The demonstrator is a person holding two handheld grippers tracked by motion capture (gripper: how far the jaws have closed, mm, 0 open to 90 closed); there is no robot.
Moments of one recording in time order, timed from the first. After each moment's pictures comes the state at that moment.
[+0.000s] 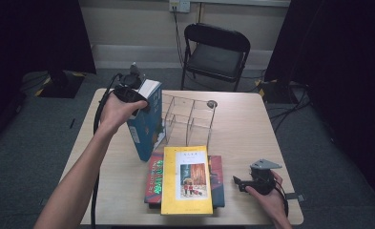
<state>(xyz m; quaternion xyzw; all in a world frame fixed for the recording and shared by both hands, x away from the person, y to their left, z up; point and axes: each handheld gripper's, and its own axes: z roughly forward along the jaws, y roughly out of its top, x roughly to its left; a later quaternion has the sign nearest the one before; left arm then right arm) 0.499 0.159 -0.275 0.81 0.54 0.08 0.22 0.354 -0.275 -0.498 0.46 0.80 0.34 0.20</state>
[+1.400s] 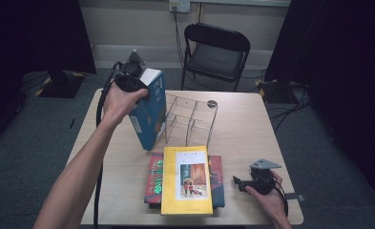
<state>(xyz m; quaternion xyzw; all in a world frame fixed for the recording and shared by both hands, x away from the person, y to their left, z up) 0.515 0.149 -0.253 0.78 0.57 0.11 0.23 0.354 -0.274 -0.498 0.46 0.80 0.34 0.20</state>
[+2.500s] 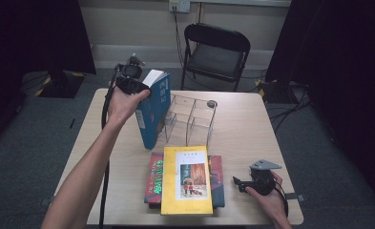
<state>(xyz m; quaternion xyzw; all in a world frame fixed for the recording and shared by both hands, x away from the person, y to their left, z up) 0.515 0.160 -0.268 0.75 0.56 0.16 0.30 0.352 -0.274 -0.498 0.46 0.80 0.34 0.20</state>
